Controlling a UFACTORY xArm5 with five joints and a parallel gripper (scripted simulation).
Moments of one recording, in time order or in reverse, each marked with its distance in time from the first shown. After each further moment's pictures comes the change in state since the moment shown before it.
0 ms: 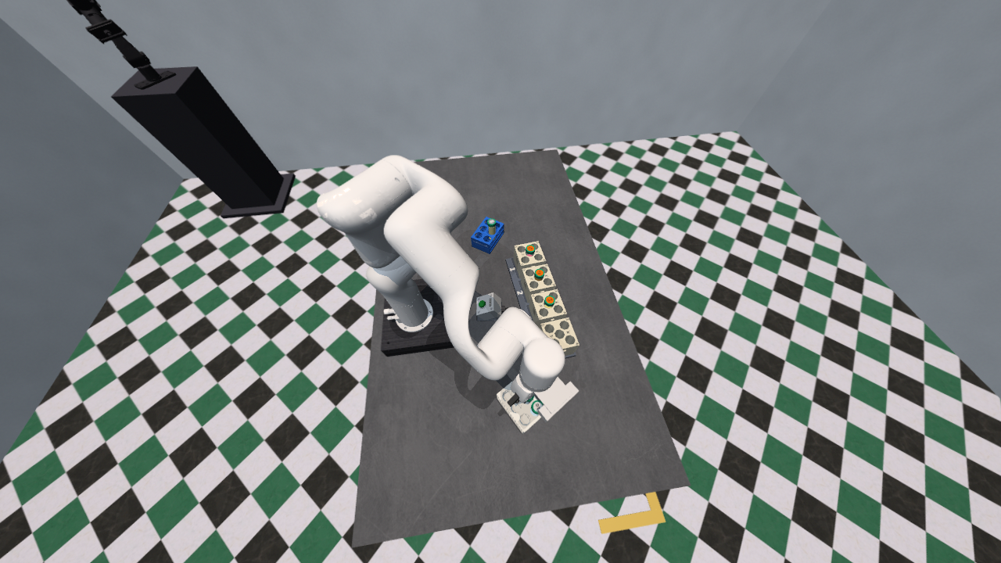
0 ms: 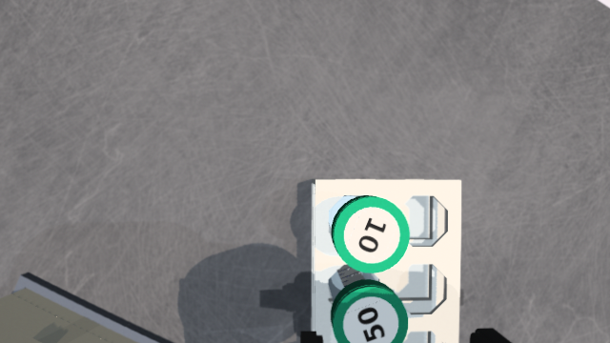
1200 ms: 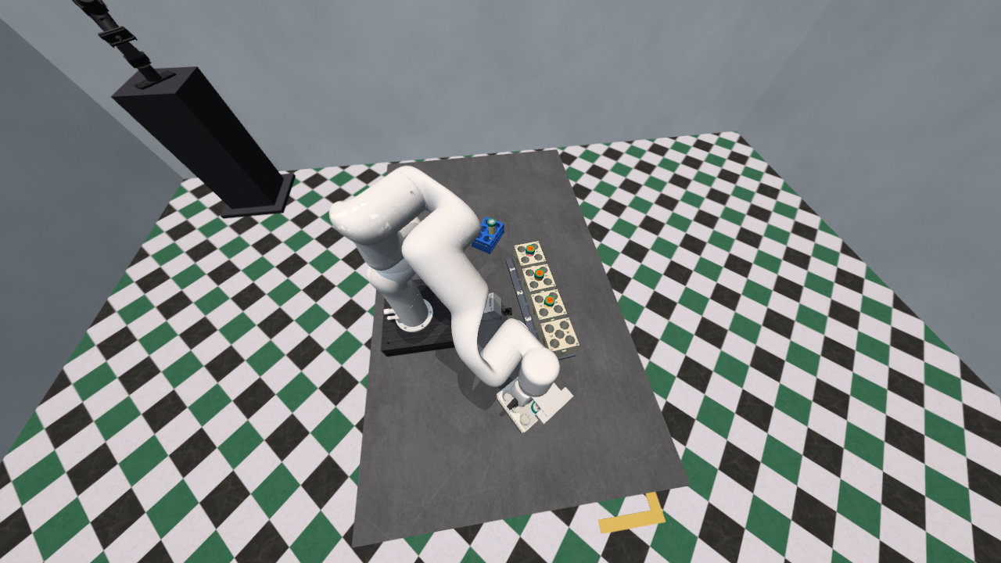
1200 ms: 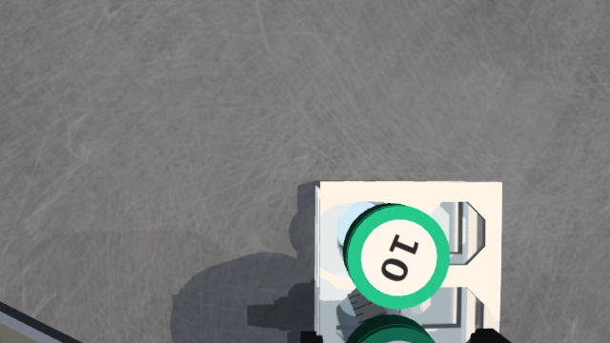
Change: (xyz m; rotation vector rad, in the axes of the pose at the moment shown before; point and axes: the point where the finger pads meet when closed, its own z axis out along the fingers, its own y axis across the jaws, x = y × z) arm 0.000 0.000 0.054 0.000 0.001 0.000
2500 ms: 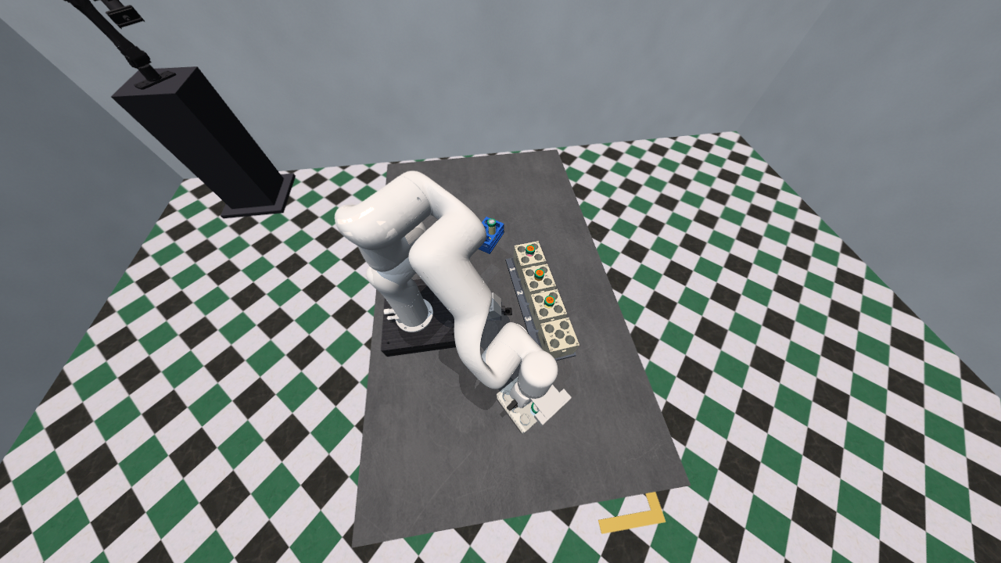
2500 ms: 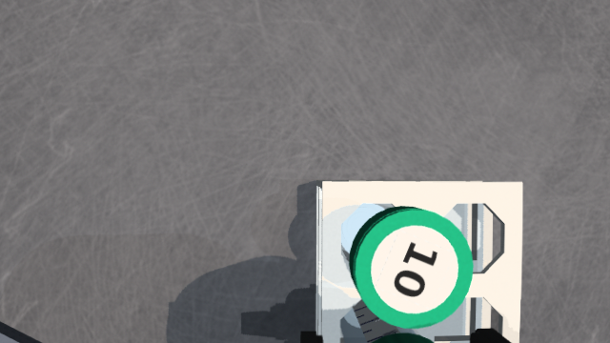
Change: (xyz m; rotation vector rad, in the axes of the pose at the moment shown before) arm 0.000 0.000 0.020 0.000 -0.001 0.000
